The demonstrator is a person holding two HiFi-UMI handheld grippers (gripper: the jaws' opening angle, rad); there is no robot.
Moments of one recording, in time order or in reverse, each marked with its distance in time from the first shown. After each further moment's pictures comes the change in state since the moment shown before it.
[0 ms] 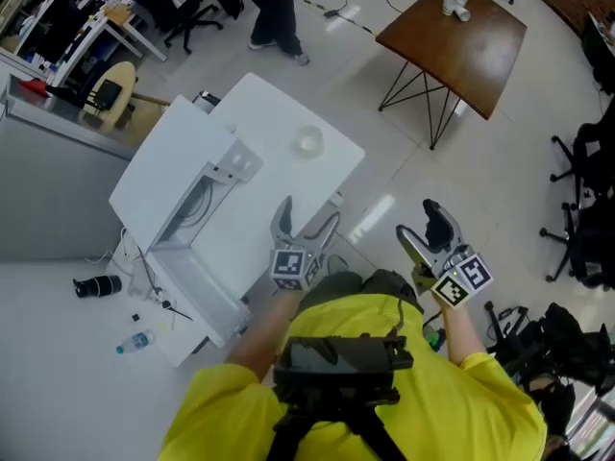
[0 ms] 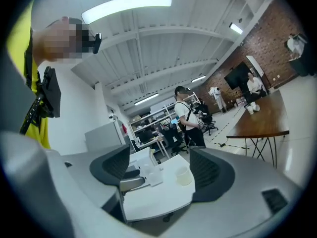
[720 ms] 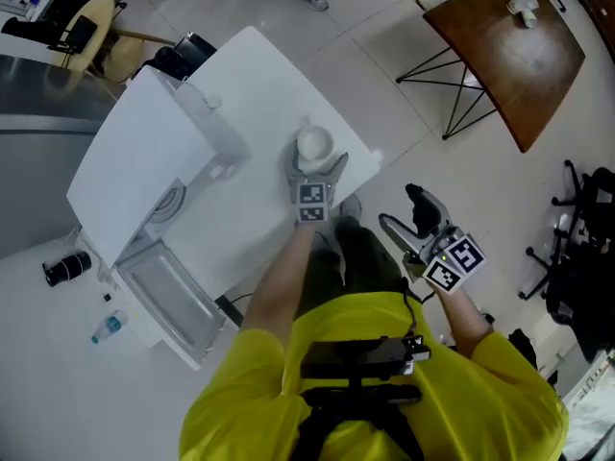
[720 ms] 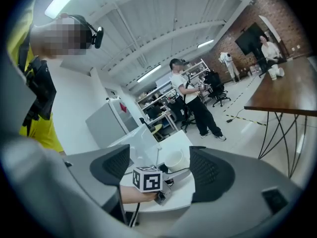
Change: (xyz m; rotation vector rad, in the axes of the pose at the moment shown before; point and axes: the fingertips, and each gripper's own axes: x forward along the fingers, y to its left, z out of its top) left arm 0.249 0.160 -0.149 -0.039 0.125 0.249; right arm 0.192 -0.112 -0.068 0.073 0.328 0.166
